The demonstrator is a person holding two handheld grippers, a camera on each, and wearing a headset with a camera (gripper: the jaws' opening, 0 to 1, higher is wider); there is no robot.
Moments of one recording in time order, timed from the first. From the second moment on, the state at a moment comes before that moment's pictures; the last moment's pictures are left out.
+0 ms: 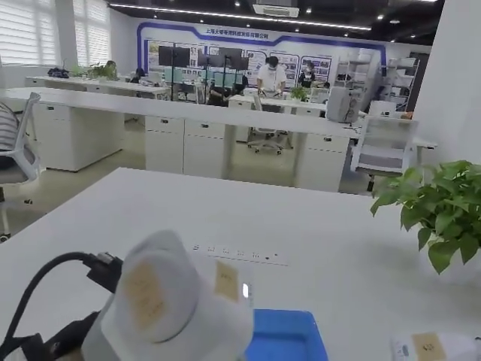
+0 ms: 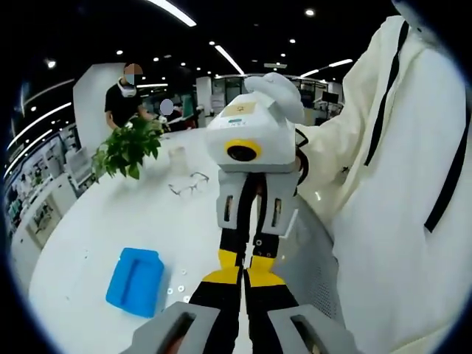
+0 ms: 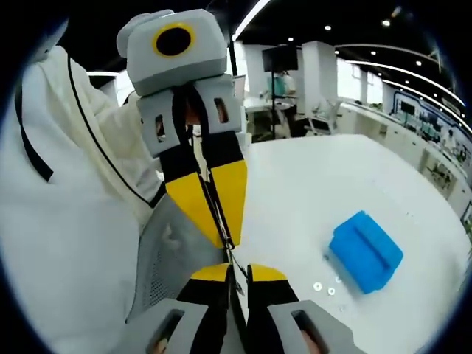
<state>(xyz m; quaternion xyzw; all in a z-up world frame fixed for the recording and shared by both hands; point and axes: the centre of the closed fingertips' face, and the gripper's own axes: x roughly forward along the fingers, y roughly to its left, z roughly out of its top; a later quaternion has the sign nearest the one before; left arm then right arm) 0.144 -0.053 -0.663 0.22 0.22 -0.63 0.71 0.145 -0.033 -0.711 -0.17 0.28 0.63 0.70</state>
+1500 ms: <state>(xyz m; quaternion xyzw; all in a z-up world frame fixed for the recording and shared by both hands) 0.220 0.083 -0.749 0.06 0.22 -0.16 0.96 0.262 -0.011 -0.709 -0.07 0.18 0.58 0.79</state>
